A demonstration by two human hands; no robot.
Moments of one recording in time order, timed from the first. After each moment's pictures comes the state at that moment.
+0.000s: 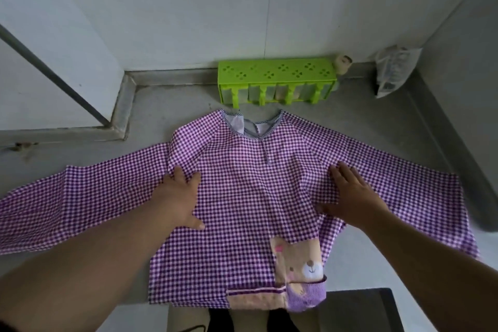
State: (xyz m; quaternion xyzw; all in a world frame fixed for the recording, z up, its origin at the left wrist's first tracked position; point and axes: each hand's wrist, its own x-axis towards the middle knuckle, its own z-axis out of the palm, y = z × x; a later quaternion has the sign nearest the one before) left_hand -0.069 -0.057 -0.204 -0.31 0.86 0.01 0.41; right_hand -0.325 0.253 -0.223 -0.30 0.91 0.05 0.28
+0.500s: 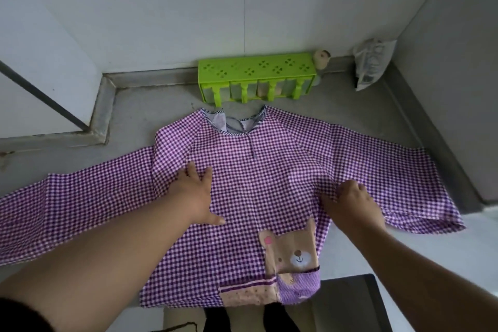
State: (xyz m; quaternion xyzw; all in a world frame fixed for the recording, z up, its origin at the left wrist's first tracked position) left_hand -0.116 -0.011 -0.203 -0.26 0.87 -0.01 0.42; right_hand -0.292 0.288 -0.216 -0.11 0.97 -0.06 0.19
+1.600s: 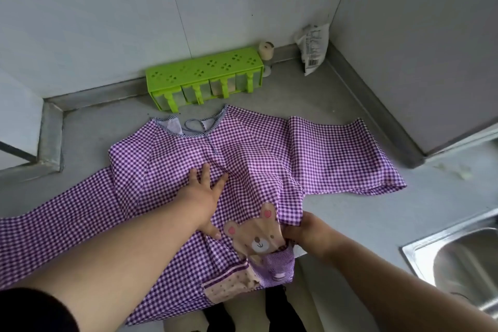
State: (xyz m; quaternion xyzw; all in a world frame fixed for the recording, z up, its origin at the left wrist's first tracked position) left_hand -0.161 0.050 -0.214 -0.10 0.88 -0.09 0.45; right_hand -0.210 0.326 -0.202 -0.07 0.74 -0.44 0.50
